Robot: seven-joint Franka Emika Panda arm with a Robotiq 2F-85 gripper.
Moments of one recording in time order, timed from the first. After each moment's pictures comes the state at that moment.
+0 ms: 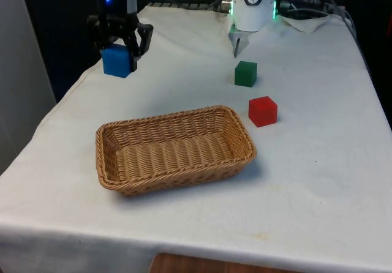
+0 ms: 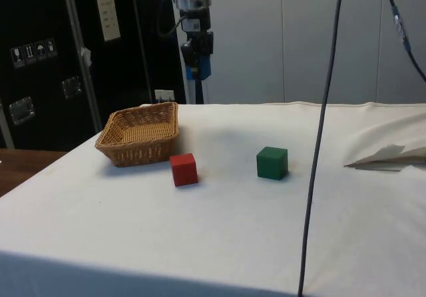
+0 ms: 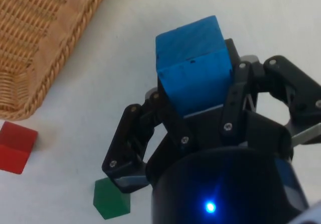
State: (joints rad) arm 0.03 0.46 -0.44 -1.82 0.13 2.33 -0.33
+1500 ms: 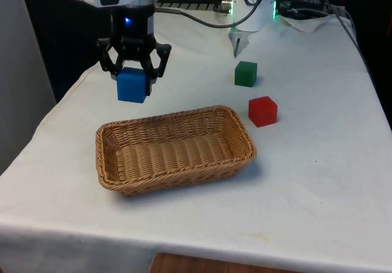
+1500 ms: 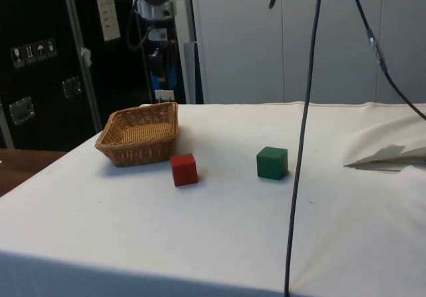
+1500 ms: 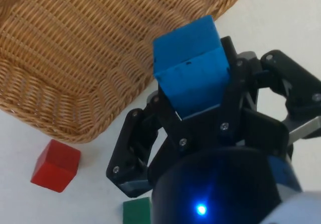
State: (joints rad) arm 0.03 0.62 -0.36 -1.58 0.14 2.30 -0.43
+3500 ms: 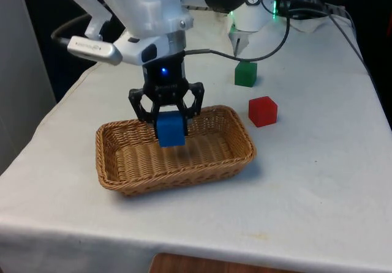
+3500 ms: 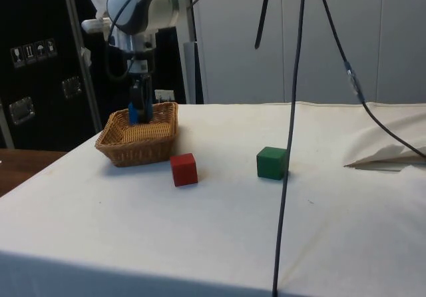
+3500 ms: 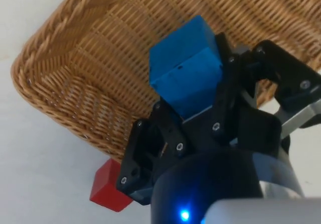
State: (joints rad) arm 0.03 0.82 -0.28 -1.40 0.29 2.26 -0.63
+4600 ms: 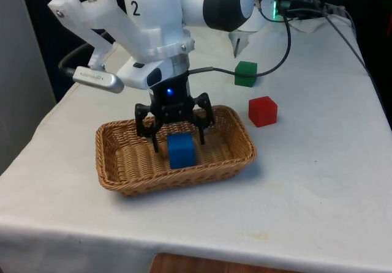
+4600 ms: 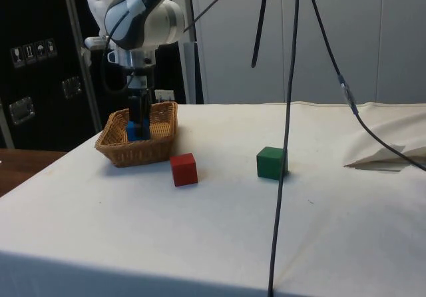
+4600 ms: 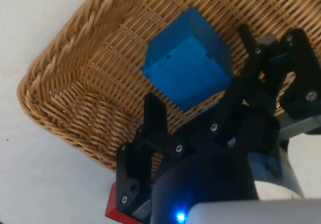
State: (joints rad) arm 0.03 0.90 -0.27 -1.35 0.37 2.25 -0.68
